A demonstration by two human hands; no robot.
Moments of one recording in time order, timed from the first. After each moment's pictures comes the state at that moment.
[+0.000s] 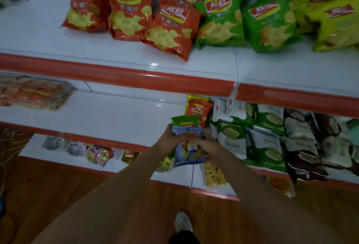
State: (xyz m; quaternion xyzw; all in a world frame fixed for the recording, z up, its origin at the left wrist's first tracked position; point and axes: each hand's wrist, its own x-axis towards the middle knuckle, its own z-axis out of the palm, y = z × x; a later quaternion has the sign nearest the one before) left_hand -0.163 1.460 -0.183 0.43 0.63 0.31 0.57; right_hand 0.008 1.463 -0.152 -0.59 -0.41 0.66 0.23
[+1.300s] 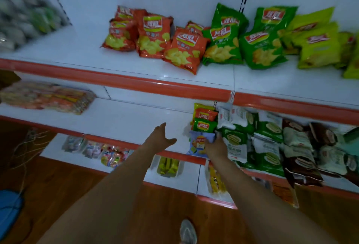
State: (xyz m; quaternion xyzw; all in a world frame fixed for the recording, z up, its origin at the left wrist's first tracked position) left_hand -0.207 1.405 -0.082 0.56 0.74 0.12 0.35; right_hand 0.007 1.423 -0.113 -0.71 -0.50 0.42 0.26
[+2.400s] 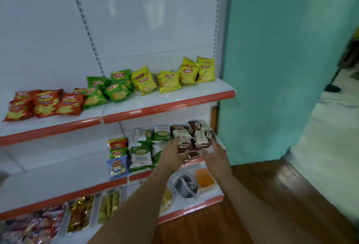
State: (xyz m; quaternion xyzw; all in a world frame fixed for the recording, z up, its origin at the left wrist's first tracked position) left_hand 0.214 1.173 0.065 0.78 0.54 0.19 0.26; right_hand 0.380 1.118 0.029 -0.75 -0.51 0.18 0.38
